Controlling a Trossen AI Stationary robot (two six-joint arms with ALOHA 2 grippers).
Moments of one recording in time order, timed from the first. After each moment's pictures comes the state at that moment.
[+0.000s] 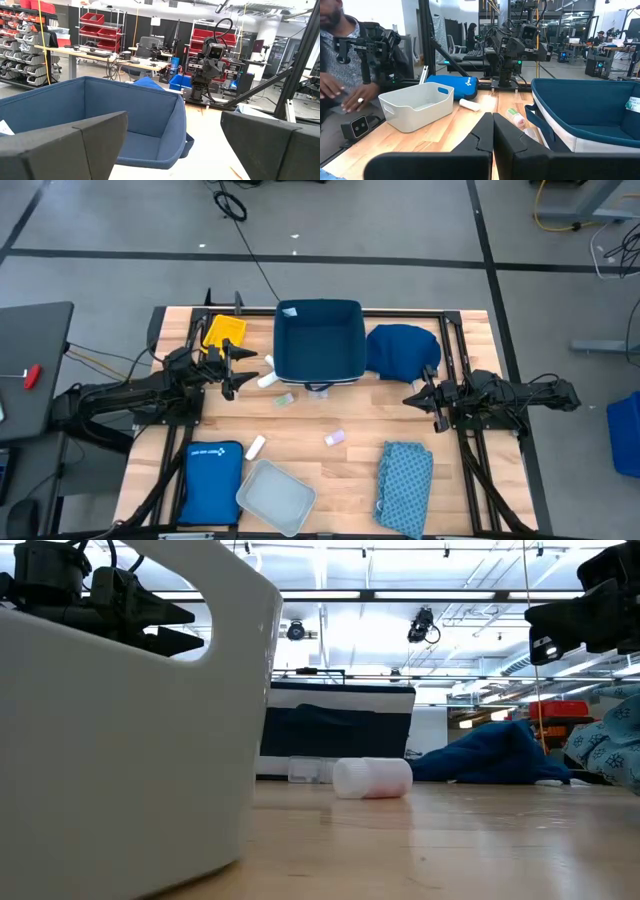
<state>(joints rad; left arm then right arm) 0.39 0.38 0.01 0.50 0.18 -0.13 0.06 0.01 0.01 0.03 -0.10 -0.02</state>
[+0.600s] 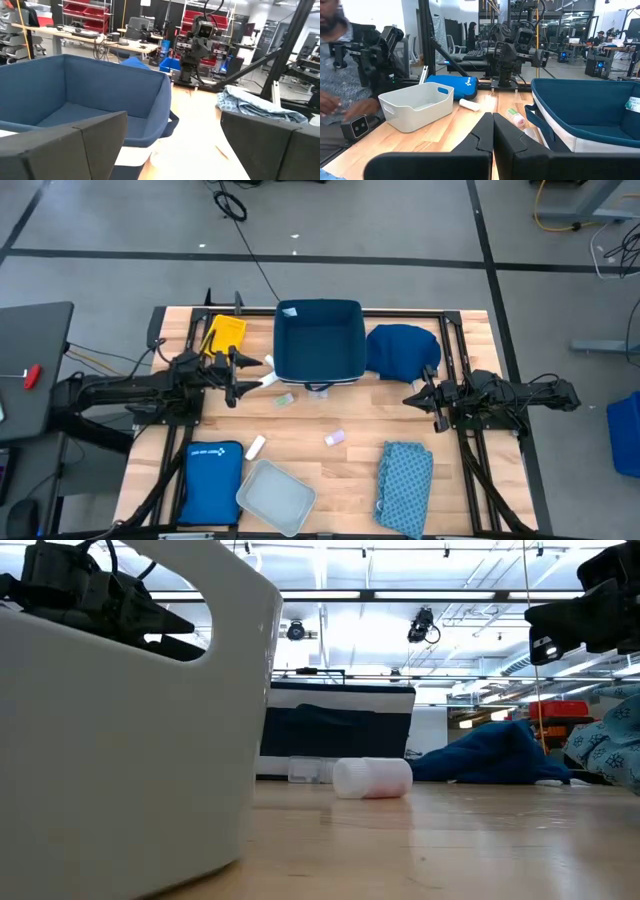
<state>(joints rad) 0.27 0.48 0.01 0.50 0.13 -0.13 0.06 0.01 0.01 0.03 -0.10 -0.02</state>
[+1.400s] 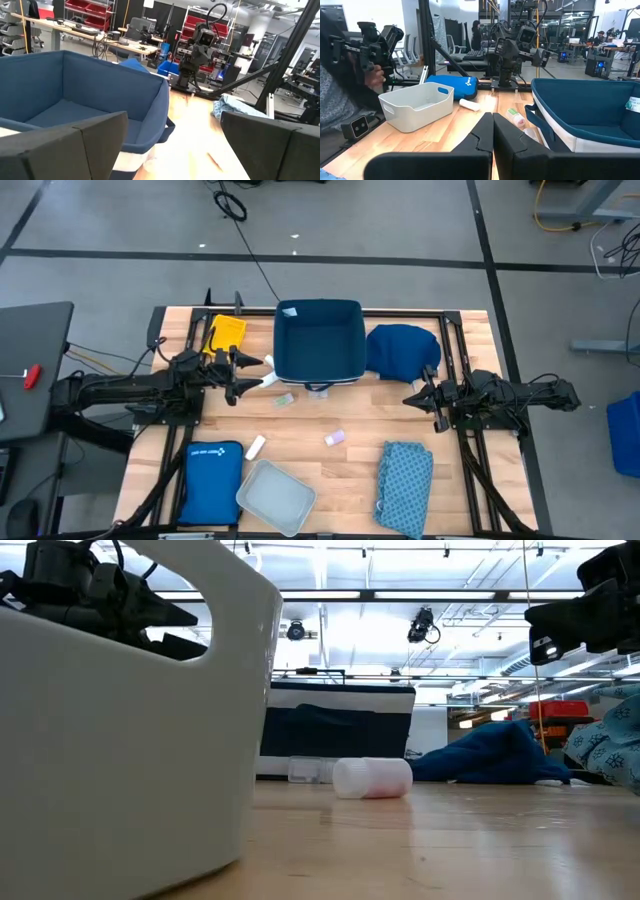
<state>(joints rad) 0.27 0.49 0.03 0.53 0.13 -0.22 0.06 0.01 0.01 0.03 -0.10 -0.02</state>
